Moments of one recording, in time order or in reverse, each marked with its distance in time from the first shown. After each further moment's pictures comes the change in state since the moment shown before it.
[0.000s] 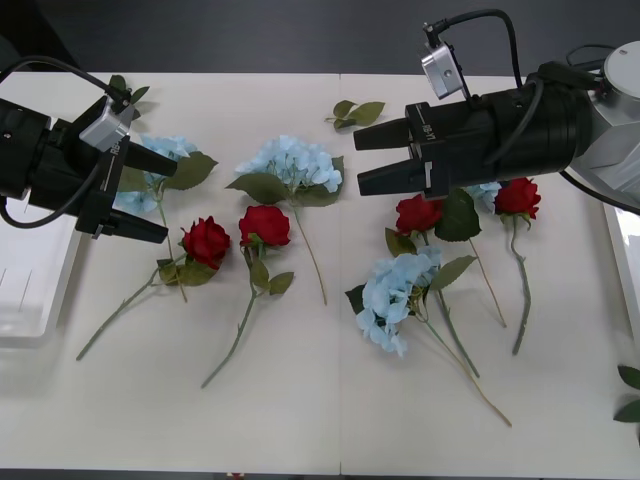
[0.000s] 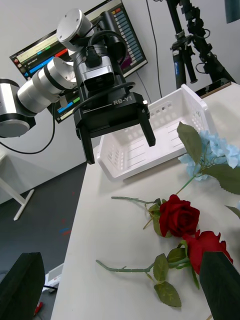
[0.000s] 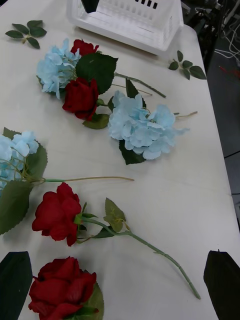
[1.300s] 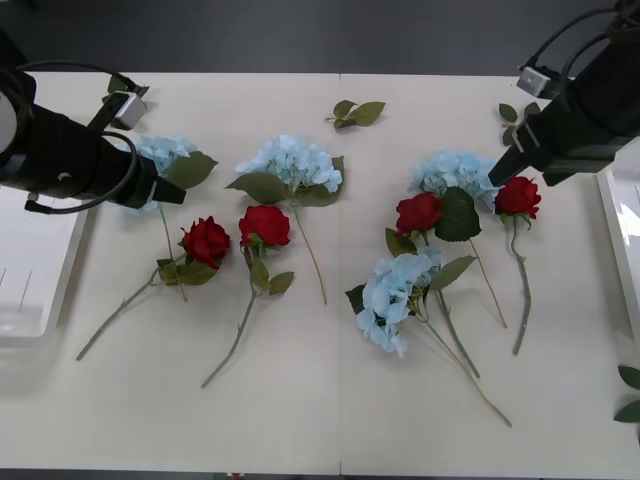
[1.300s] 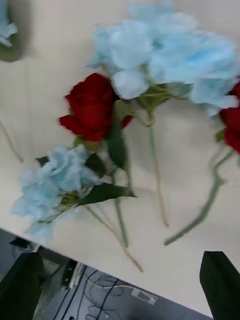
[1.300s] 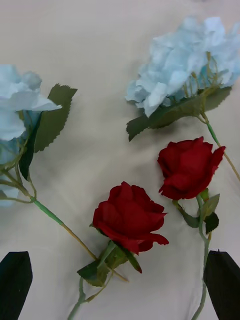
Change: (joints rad) right arm -0.096 -0.013 -0.327 0.011 1.160 0.682 -1.368; left arm 0.000 -0.154 0.000 -0.104 -0.762 -0.083 1.069
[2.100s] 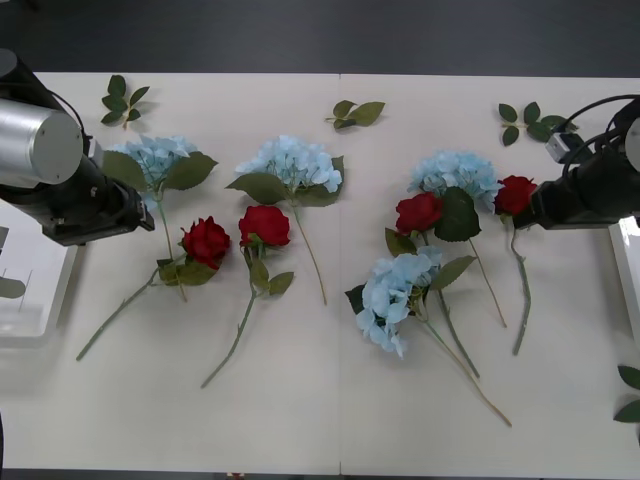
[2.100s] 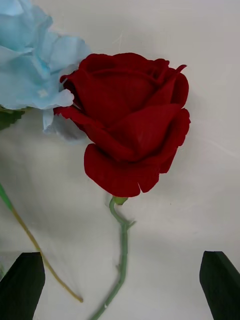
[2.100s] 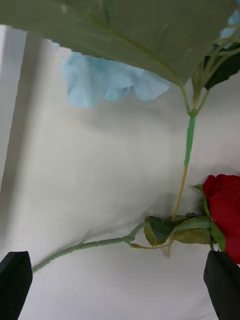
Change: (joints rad) right arm 0.244 -0.099 0.181 0.021 0.146 -0.503 0.000; left arm 0.000 -0.139 0.000 0.003 -0.500 0.286 0.553
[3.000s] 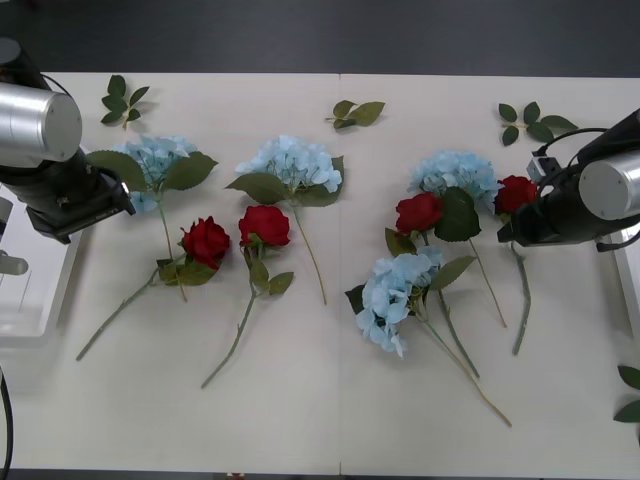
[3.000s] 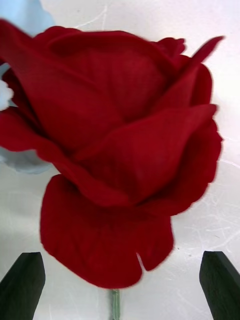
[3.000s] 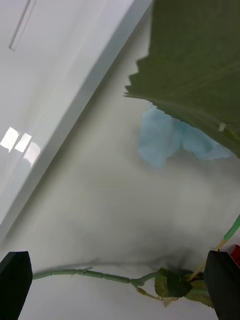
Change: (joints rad) right arm 0.000 0.091 0.094 0.141 0.116 -0.186 0.000; left arm -0.102 0.000 -0.002 0.233 -0.090 -0.067 0.176
